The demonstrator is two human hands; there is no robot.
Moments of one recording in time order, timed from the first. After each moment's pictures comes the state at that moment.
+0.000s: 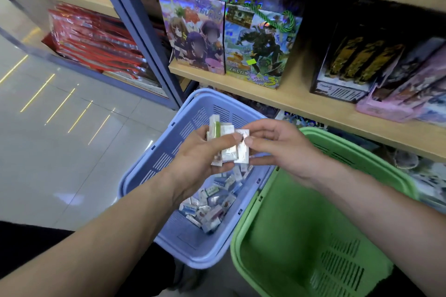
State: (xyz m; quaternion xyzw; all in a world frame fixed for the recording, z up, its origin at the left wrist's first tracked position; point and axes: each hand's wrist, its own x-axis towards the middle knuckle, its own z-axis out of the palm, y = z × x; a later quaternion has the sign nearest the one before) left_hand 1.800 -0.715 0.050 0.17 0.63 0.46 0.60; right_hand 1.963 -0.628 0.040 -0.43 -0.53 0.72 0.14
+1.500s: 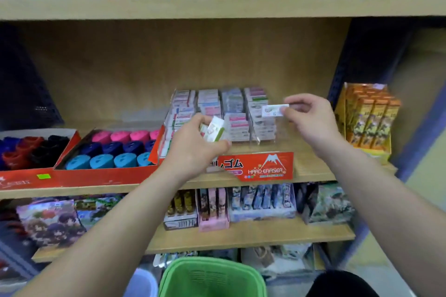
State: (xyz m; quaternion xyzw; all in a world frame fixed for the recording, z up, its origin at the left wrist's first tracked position) left_hand 2.051 -0.558 0.320 0.66 0.54 0.42 0.31; right_hand 2.293 -0.512 0.322 -0.57 -0.55 0.25 0.56
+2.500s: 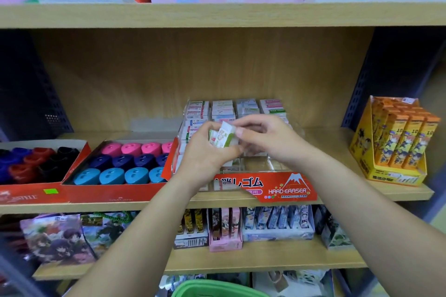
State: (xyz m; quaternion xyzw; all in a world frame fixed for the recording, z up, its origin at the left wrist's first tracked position) left_hand 2.037 -0.514 0.301 0.61 0.49 0.50 0.38; right_hand 2.210 -0.493 0.327 -0.41 -0.72 0.41 0.39
